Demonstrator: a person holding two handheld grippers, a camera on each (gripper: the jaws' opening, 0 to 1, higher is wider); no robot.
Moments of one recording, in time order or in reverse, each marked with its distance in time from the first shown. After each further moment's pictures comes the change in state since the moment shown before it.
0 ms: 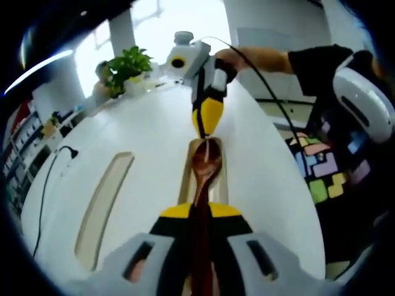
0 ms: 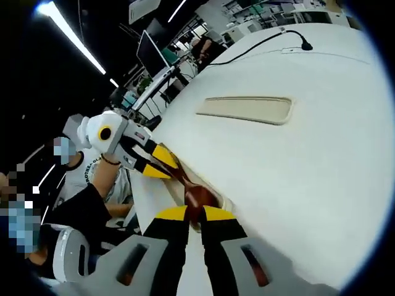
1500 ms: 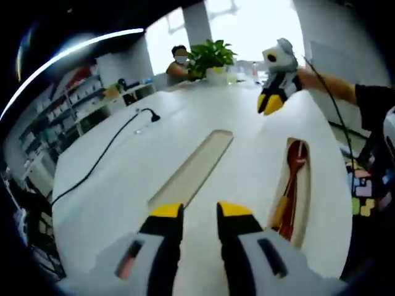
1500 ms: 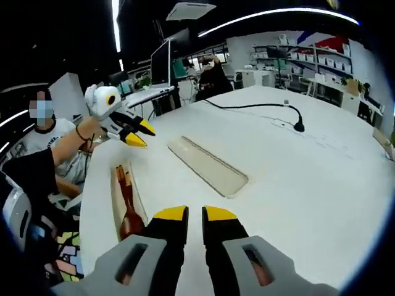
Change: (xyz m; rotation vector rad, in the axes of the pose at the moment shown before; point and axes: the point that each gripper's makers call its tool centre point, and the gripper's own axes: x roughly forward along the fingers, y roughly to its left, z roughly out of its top) left arm -0.082 0.128 -0.050 -0.326 0.090 0.463; right arm -0.027 -0.071 0.081 -0.449 -0.153 -0.321
